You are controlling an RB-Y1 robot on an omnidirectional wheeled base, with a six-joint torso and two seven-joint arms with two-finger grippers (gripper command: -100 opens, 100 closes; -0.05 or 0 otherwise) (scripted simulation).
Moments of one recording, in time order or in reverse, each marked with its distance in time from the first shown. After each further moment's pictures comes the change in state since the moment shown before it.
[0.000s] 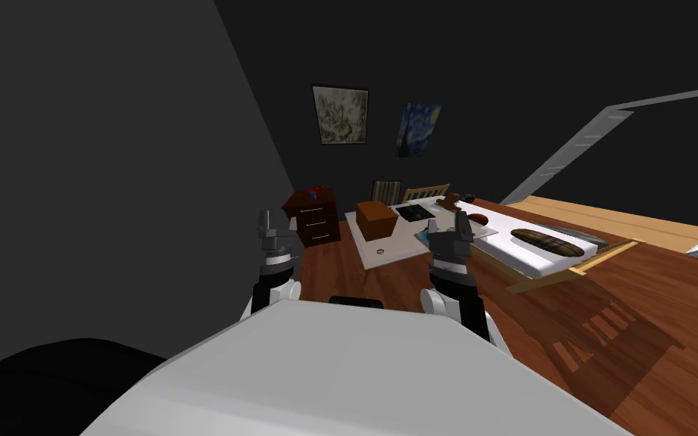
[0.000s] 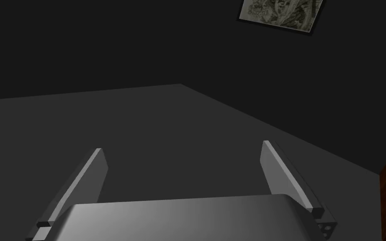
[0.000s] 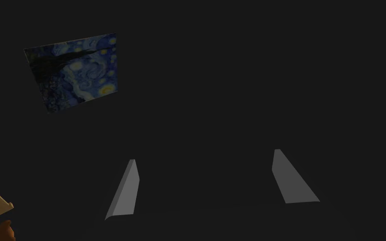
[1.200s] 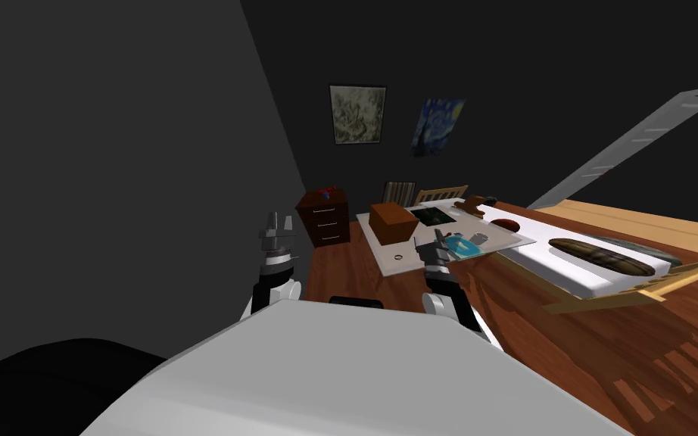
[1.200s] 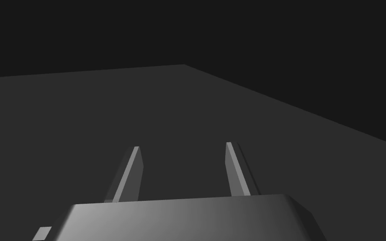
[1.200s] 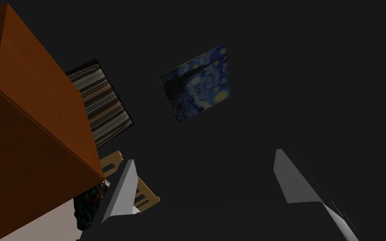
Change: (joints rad) left arm 0.000 0.000 0.000 0.000 0.000 0.000 0.000; right arm -0.058 -0.170 -0.011 0.310 -0.198 0.090 -0.208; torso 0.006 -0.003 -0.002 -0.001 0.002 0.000
